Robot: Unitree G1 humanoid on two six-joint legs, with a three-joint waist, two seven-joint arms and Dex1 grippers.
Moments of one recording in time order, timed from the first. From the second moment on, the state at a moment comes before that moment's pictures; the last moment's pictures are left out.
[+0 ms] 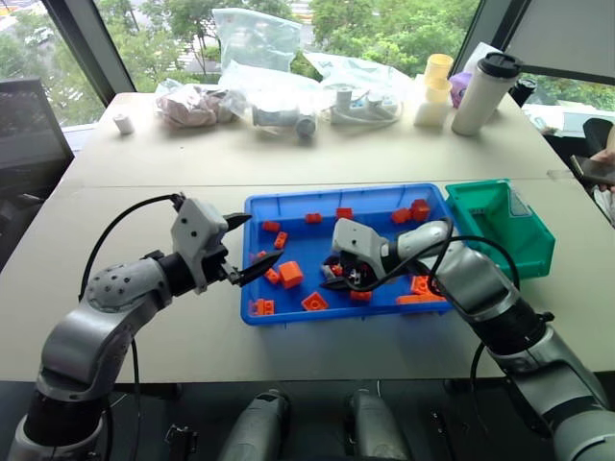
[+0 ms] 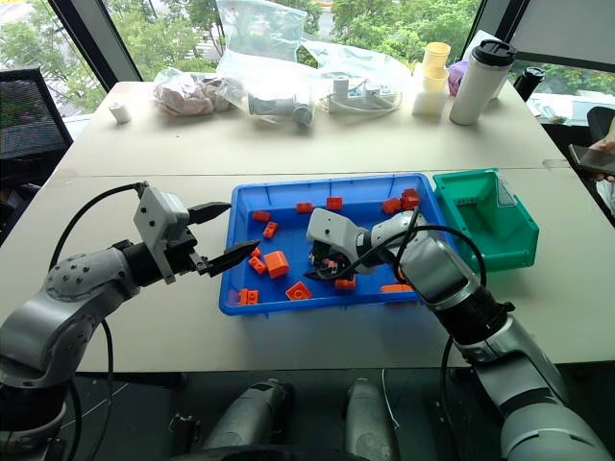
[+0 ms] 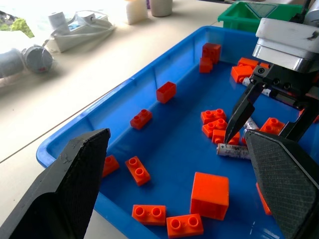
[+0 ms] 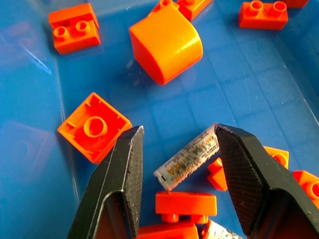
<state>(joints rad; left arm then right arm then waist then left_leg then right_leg) -0.19 0.64 0.08 -0.58 -0.53 0.64 -0.61 -0.66 -0.60 0.44 -0.18 0.08 0.81 1.07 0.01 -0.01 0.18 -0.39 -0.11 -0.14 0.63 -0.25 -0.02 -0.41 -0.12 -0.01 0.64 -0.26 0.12</state>
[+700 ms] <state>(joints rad) -0.18 0.62 0.06 -0.58 -0.51 0.64 -0.60 -0.65 -0.59 0.50 -0.17 0.06 0.84 1.00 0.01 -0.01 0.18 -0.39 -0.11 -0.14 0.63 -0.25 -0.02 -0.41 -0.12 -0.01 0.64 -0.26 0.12</state>
